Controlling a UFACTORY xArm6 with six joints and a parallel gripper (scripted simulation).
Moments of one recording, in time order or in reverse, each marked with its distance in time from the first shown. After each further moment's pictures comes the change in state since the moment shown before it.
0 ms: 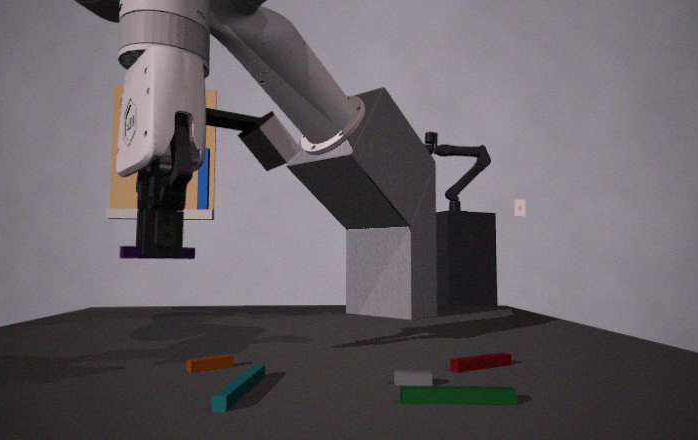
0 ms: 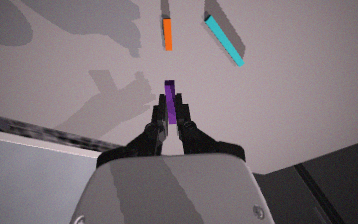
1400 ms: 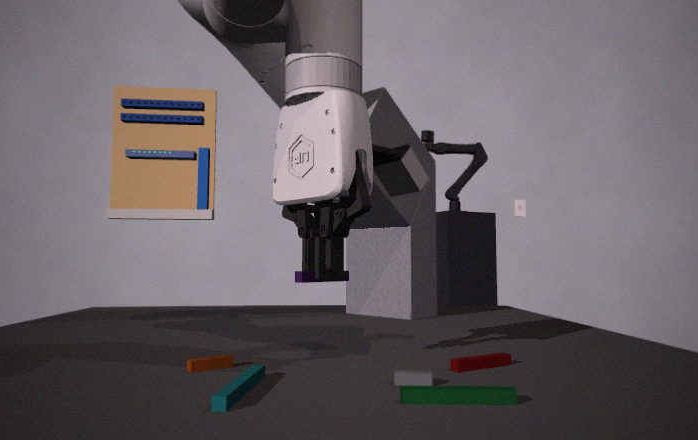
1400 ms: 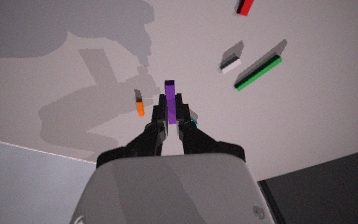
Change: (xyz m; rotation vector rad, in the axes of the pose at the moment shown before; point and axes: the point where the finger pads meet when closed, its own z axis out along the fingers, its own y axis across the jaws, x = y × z) arm 0.134 0.059 0.021 0.001 0.010 -0.127
